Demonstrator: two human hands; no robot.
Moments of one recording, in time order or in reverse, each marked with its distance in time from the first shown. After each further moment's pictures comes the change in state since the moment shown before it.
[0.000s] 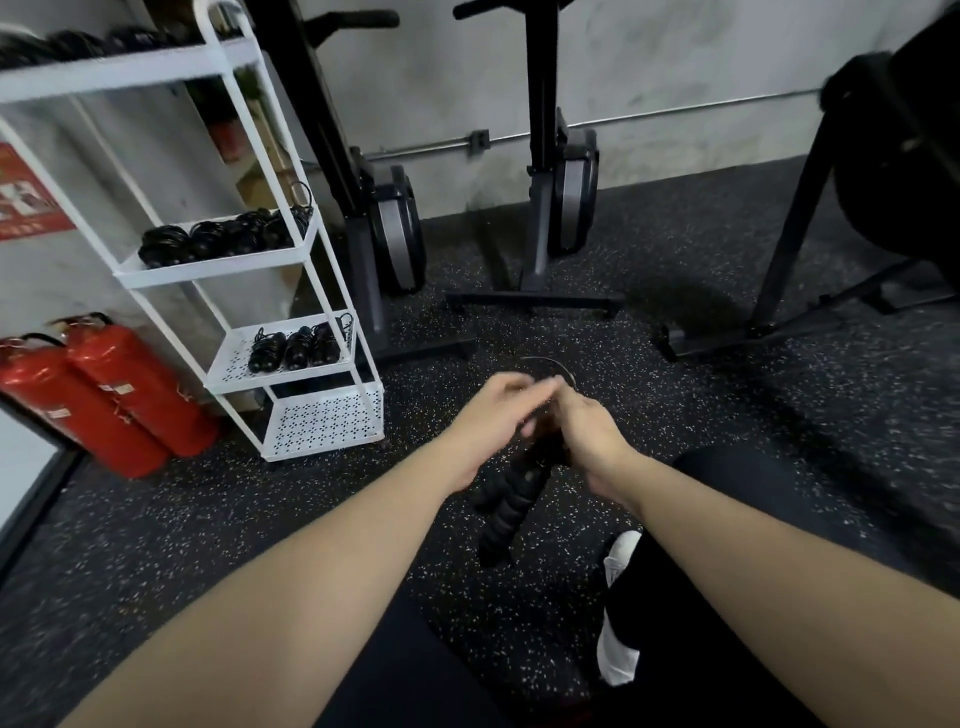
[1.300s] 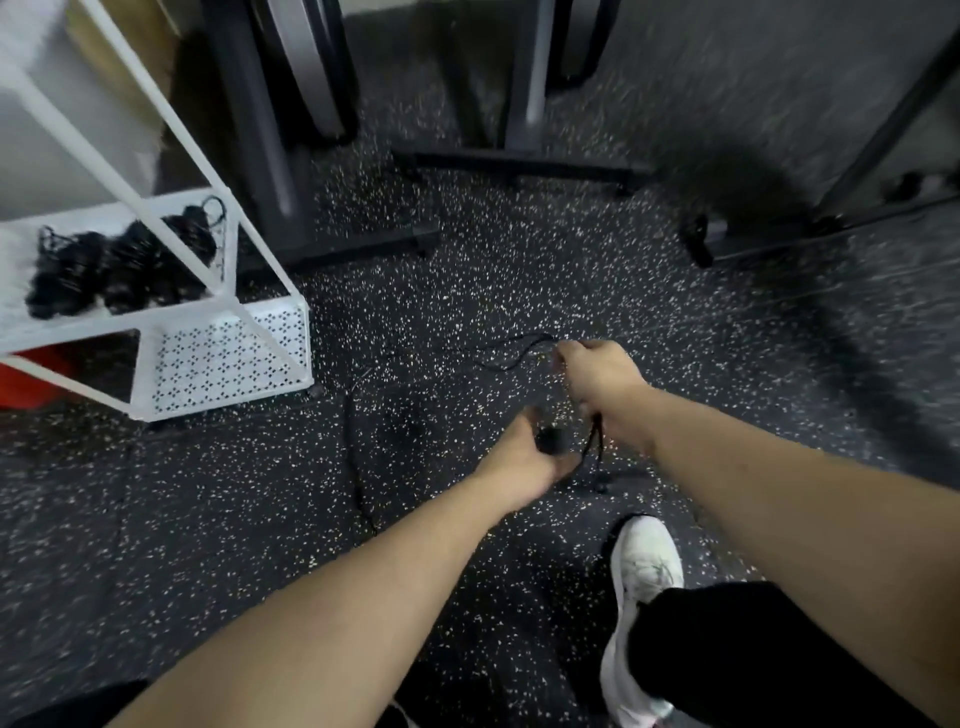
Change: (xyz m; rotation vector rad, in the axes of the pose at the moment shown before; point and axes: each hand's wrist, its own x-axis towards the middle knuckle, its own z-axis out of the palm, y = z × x) left_hand 0.231 -0.147 0.037 0.147 -0.251 -0.355; right_hand 0.281 0.073 -0.007 -0.352 0.195 0.384
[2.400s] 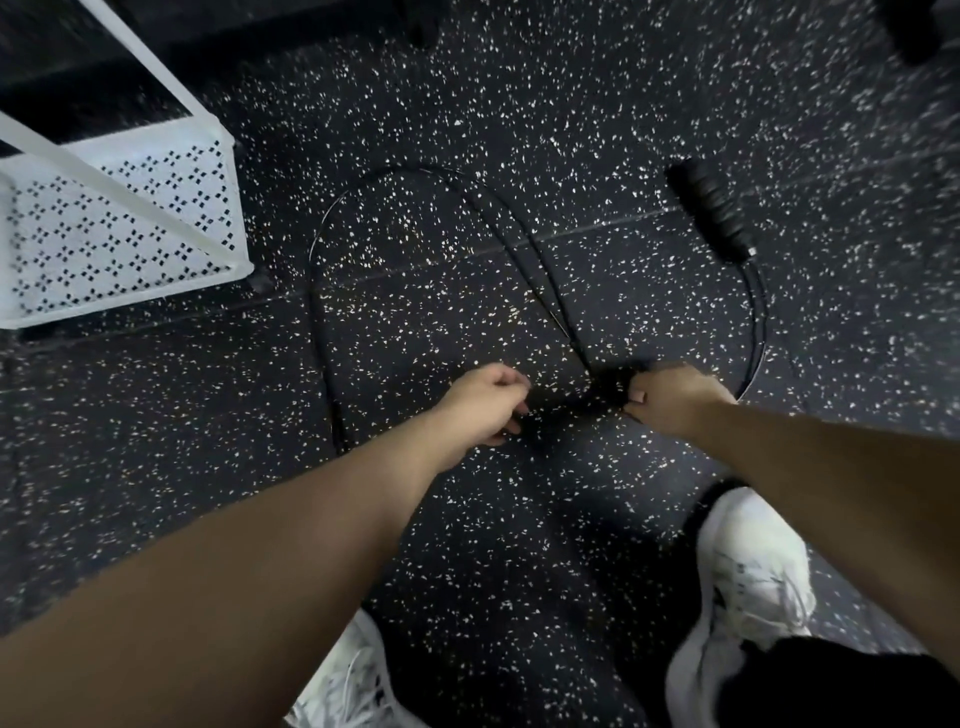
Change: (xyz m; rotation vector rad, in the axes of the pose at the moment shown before) left_hand 0.183 -0.161 -0.032 -0.153 -0.041 -0.304; right_hand 0.200 0.202 0.070 -1.277 -0.343 -0.166
